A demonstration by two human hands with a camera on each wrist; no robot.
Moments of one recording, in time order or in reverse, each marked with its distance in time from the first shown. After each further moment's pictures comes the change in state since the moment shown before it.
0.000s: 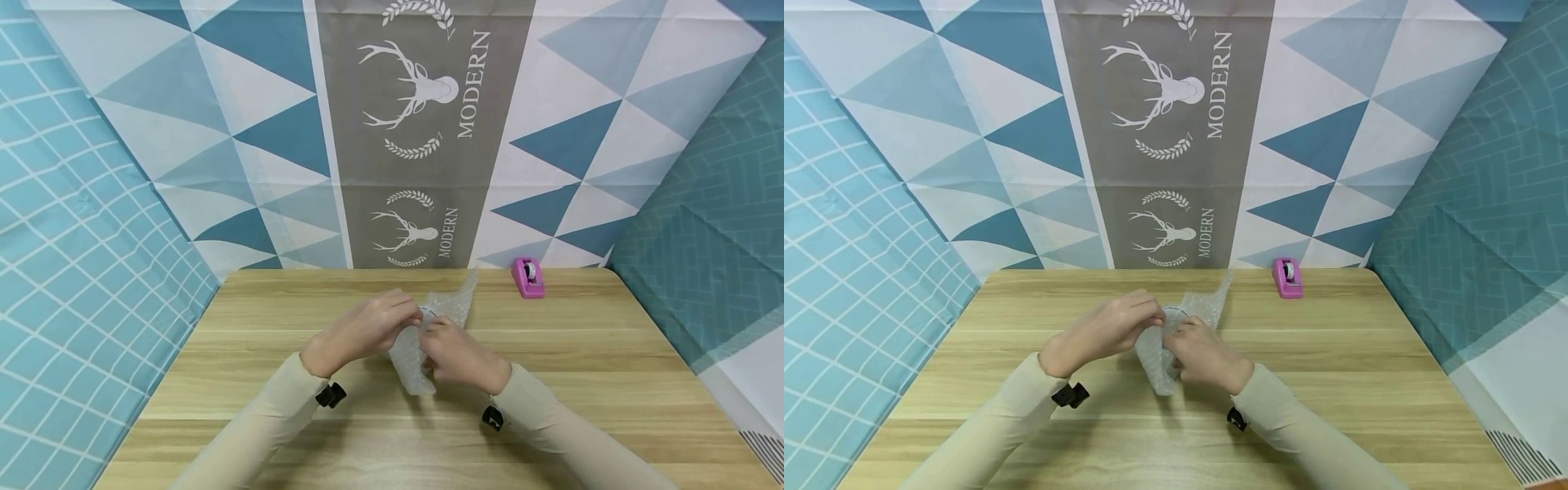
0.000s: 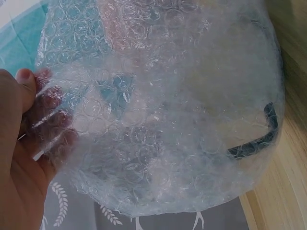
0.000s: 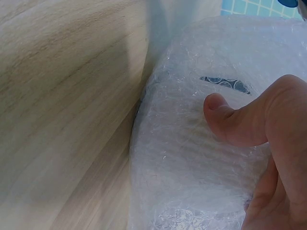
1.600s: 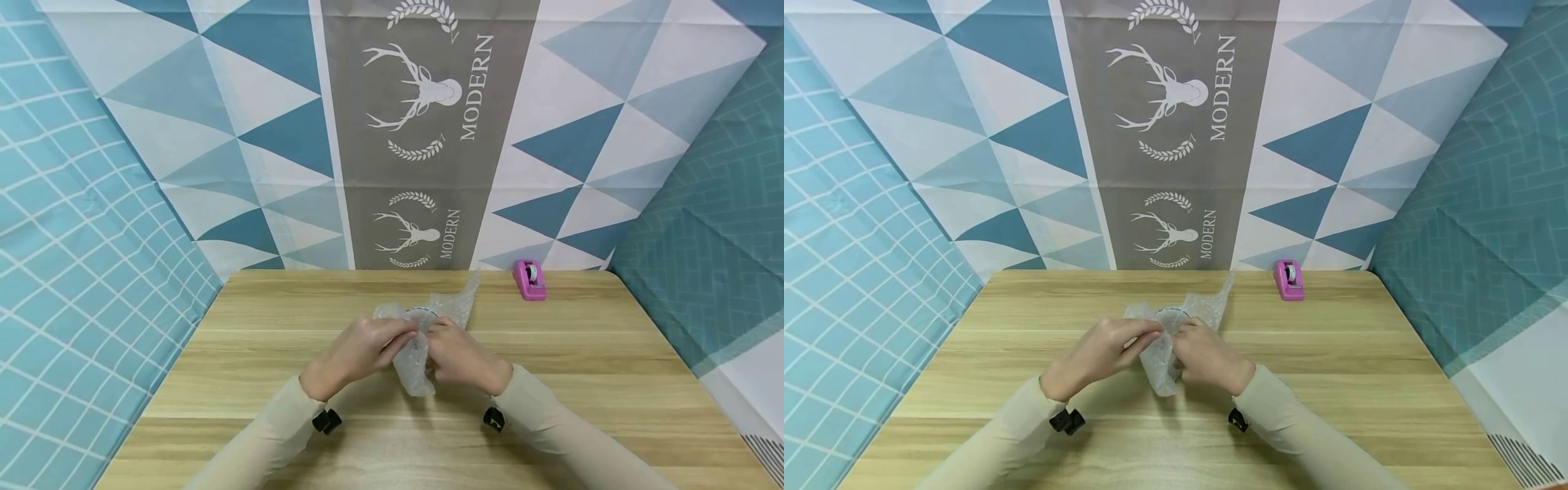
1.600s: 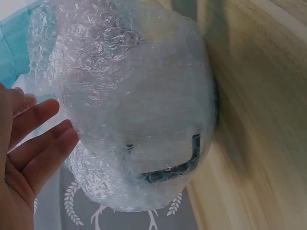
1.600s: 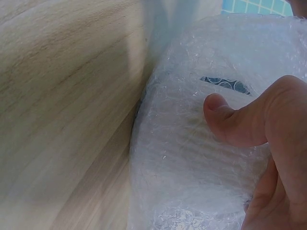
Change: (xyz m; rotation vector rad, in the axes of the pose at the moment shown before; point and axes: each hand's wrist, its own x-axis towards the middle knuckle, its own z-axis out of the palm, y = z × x) left_hand -0.035 0.010 0.024 -0.037 0.139 -0.096; right_hand -0.002 -0.002 0.001 0.029 0.000 0.008
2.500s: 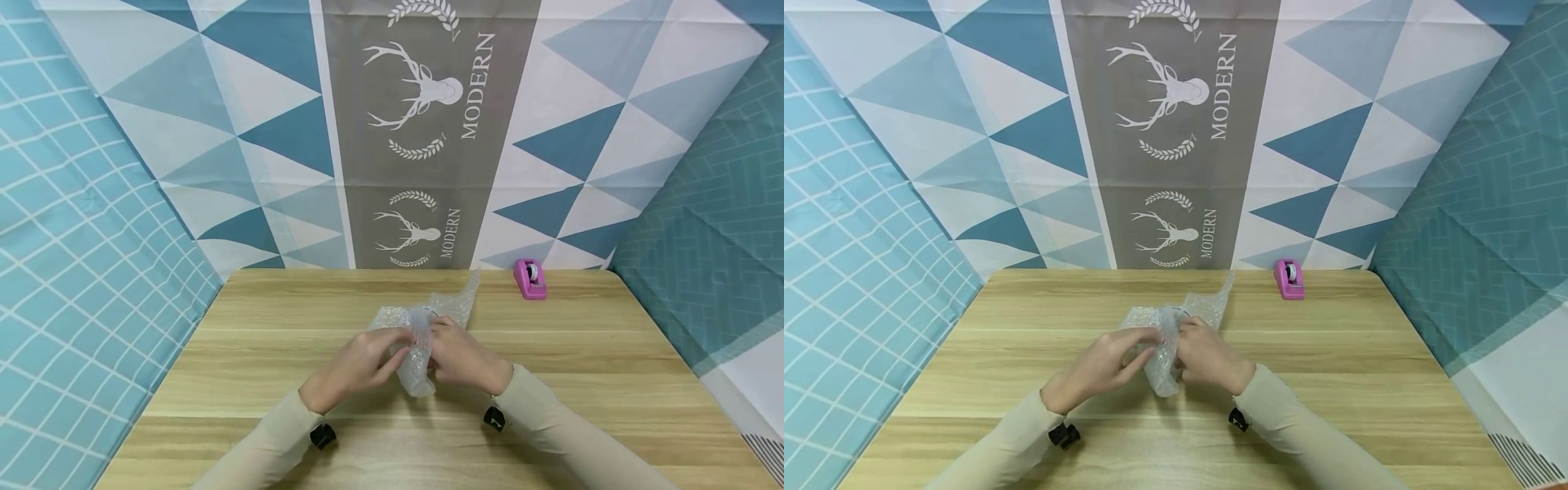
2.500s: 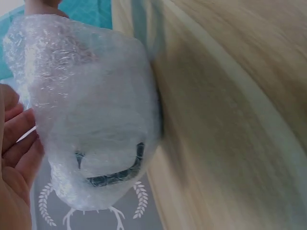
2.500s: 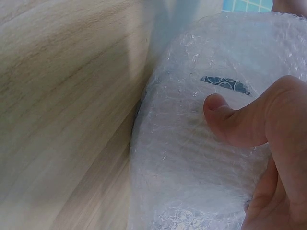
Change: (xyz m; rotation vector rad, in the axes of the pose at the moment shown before) left_hand -0.027 0.004 0.016 -0.075 -0.039 -0.100; right_hand -0.002 0.002 0.003 0.016 0.050 -0.021
